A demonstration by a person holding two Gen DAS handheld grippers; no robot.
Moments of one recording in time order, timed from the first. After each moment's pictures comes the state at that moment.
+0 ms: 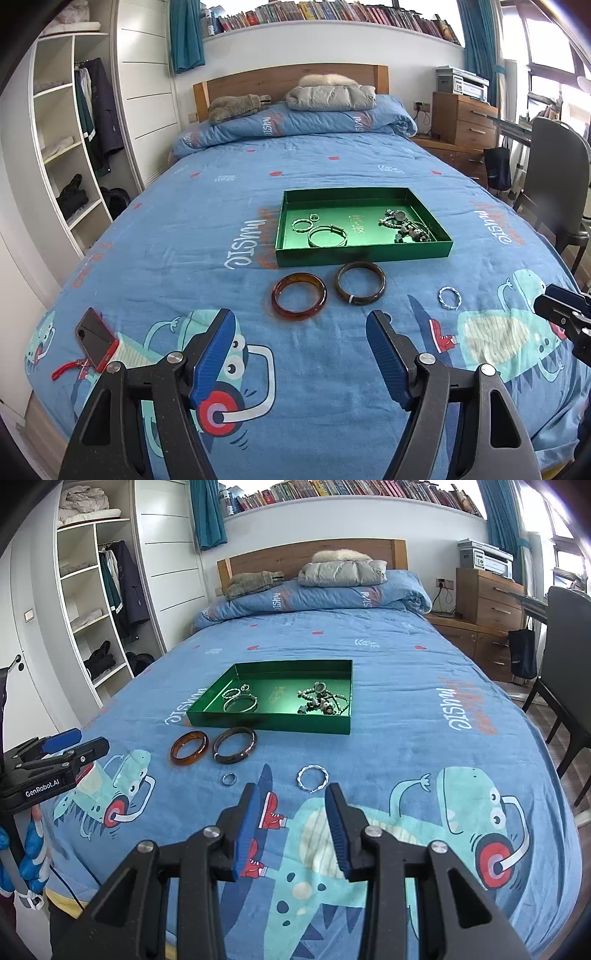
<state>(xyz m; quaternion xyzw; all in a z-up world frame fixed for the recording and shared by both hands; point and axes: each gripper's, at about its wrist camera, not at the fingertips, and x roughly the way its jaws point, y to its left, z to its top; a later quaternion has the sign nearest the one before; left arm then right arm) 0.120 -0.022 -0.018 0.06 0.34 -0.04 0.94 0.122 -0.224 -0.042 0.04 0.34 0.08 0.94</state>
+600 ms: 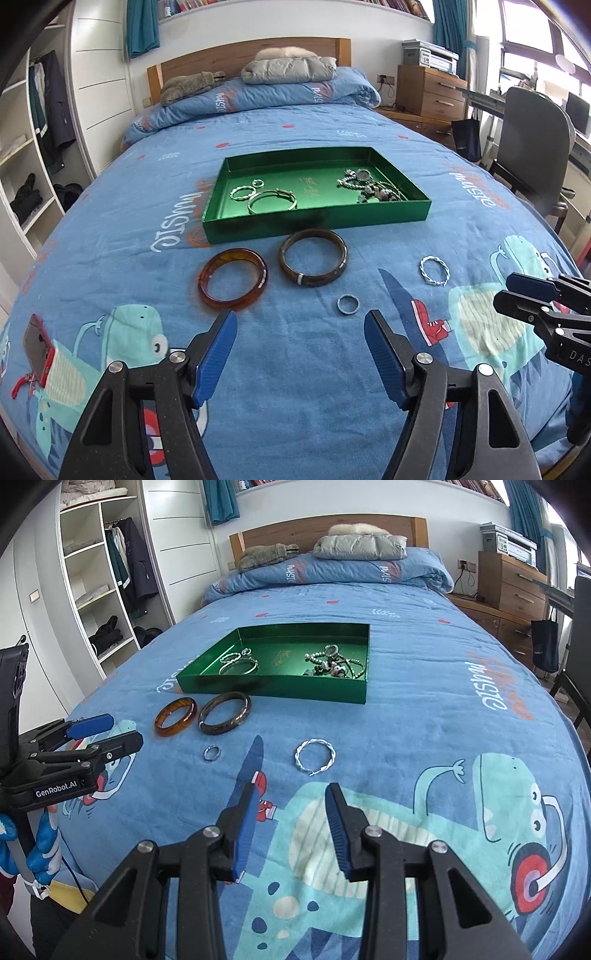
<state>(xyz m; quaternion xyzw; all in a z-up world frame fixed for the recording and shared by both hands) 0.166 -0.062 -0.086 0.07 0.38 -0.13 0.91 0.167 -0.228 -0.106 0.03 0.38 0.12 0.92</state>
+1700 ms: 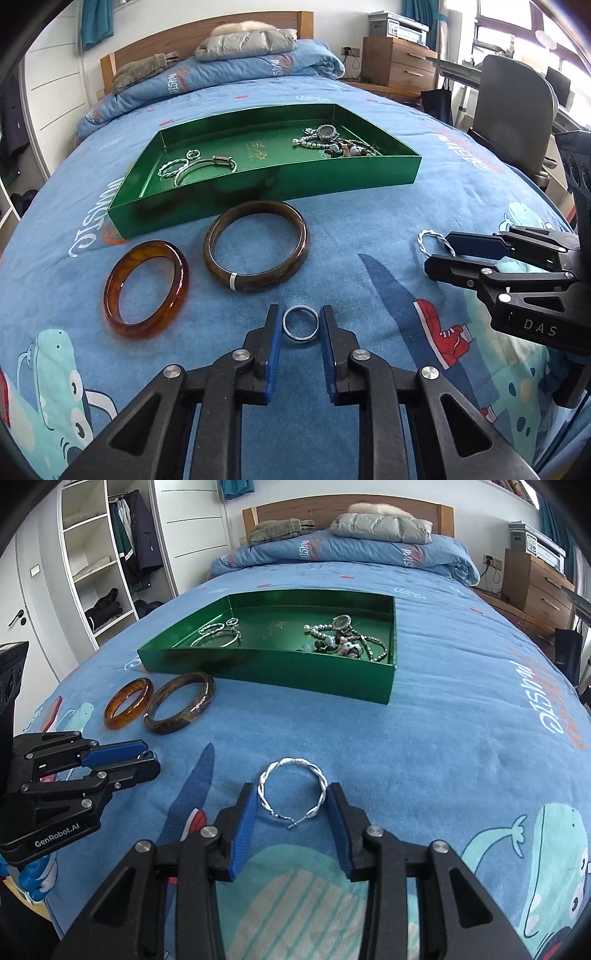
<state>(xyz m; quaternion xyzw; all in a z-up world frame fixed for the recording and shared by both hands) 0.214 -0.093 -0.136 0.09 0.41 -0.19 0.89 0.243 -0.224 -0.152 0.00 0.40 0.14 0.91</state>
